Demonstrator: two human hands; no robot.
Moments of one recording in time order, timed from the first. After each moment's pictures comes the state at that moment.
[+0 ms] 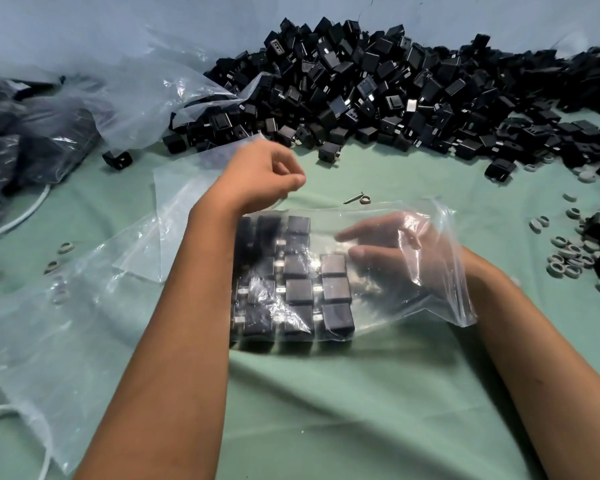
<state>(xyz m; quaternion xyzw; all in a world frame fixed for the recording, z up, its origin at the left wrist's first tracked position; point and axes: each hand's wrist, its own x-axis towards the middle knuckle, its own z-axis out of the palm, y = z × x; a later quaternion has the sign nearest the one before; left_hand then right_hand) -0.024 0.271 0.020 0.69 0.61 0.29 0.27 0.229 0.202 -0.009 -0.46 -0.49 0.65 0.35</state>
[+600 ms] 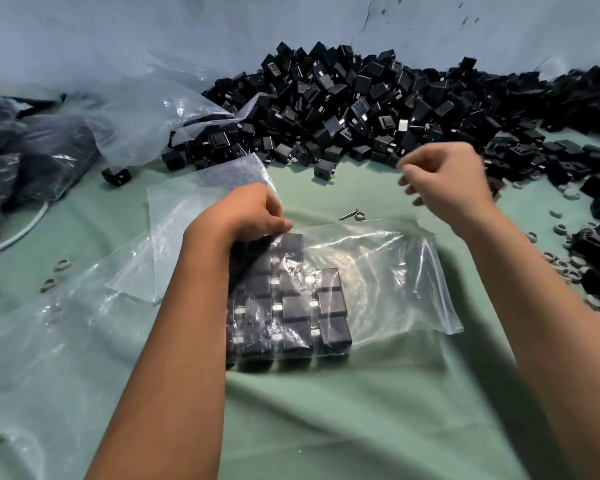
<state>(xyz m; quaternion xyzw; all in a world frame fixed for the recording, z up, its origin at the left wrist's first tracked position) -0.035 0.269 0.014 0.70 0.66 0.12 0.27 0.254 0.287 0.027 -0.61 -0.63 0.23 0.42</state>
